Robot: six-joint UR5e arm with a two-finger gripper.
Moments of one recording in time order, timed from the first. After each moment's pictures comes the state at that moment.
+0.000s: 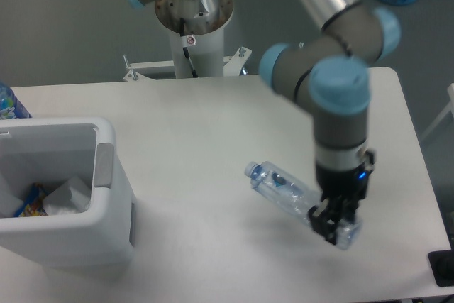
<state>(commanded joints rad) 2.63 -1.99 -1.23 -0.79 1.28 -0.27</state>
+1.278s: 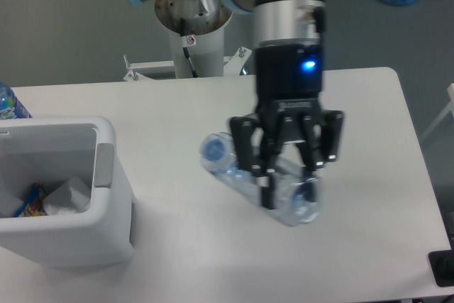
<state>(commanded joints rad) 2.39 -1.88 -1.25 -0.67 1.21 -0.19</state>
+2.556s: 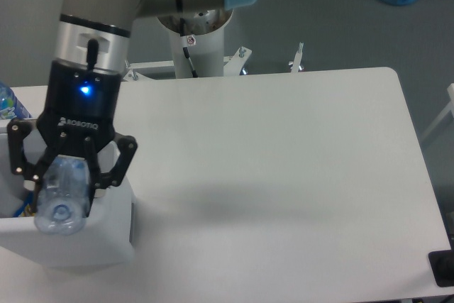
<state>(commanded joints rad) 2.12 -1.87 -1.31 -0.67 1.21 -0.20</state>
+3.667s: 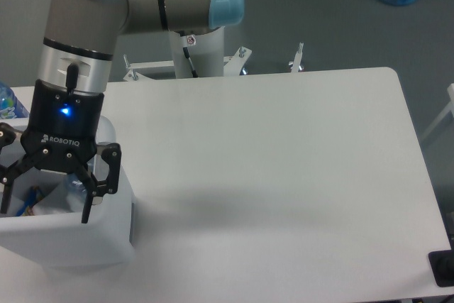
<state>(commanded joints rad) 2.15 -1.90 -1.28 -0.67 1.21 -0.18</state>
